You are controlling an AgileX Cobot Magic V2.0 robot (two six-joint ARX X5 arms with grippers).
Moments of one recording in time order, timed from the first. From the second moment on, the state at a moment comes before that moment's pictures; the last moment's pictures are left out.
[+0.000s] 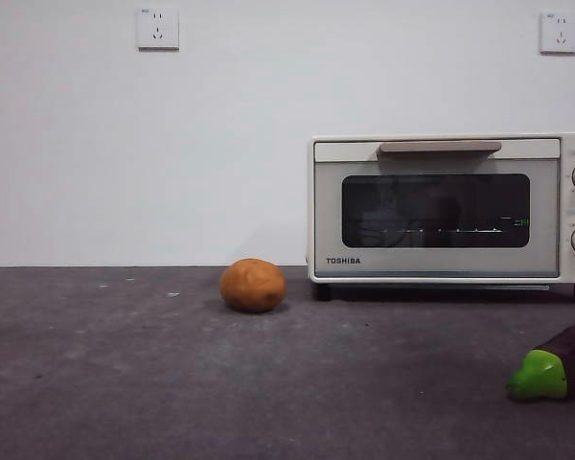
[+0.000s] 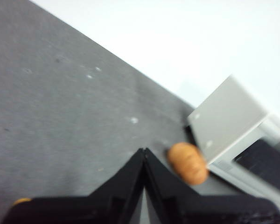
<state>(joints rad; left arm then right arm) 0.00 0.14 0.09 -0.04 0.14 -0.68 -0.06 0.01 0.20 -0.20 -0.22 0.59</state>
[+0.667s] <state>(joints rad) -0.06 0.89 0.73 -0.01 0.35 -0.75 -0.06 0.36 0.83 -0.58 -0.18 0.31</state>
